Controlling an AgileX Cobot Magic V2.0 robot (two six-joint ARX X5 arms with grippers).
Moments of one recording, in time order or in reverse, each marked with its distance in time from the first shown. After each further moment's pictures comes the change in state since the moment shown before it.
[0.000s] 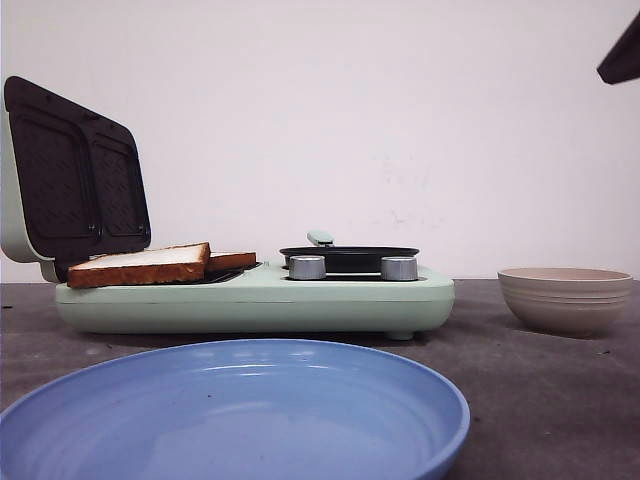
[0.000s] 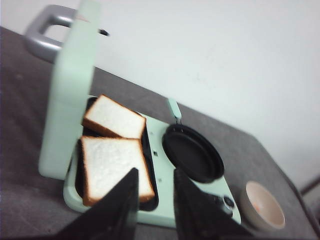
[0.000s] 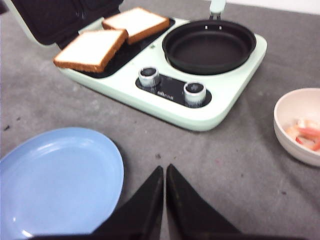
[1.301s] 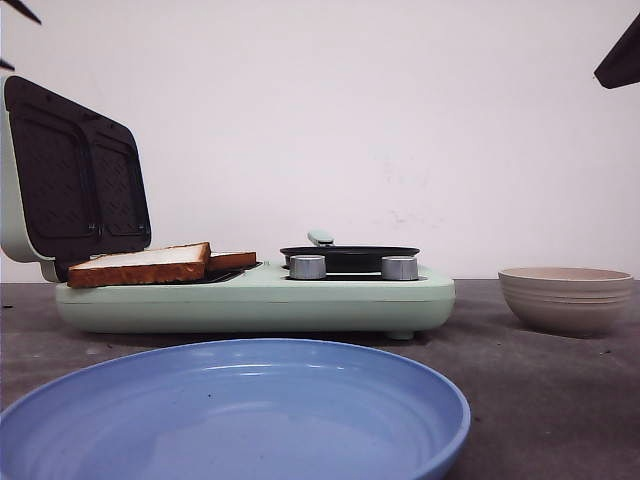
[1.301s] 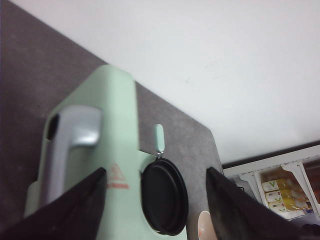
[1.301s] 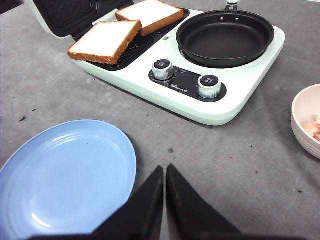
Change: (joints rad) left arm 0.570 1.295 1.045 -0.173 0.853 0.045; right arm 0.000 0.000 0.000 0.001 -0.055 0.000
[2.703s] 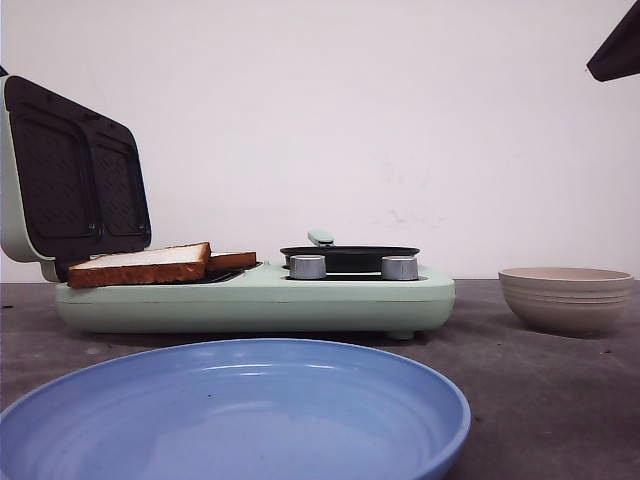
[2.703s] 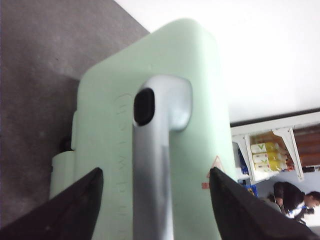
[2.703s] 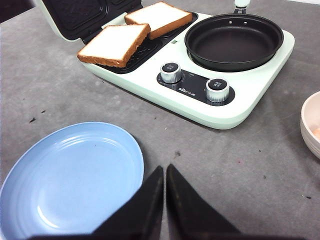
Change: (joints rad) left arm 0.007 0.237 0.048 -0.140 0.137 0.213; right arm 0.000 0.000 0.000 0.010 -0.025 -0.003
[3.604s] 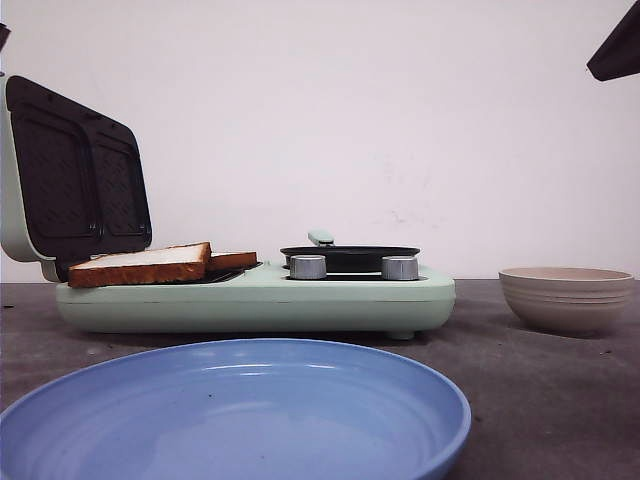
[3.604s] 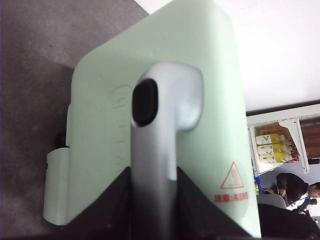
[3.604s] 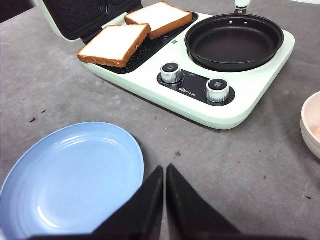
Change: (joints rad) left arm -0.046 0.016 0.002 0.012 -0.025 -0.008; right arm 0.000 0.000 0.000 0.000 0.000 0.000
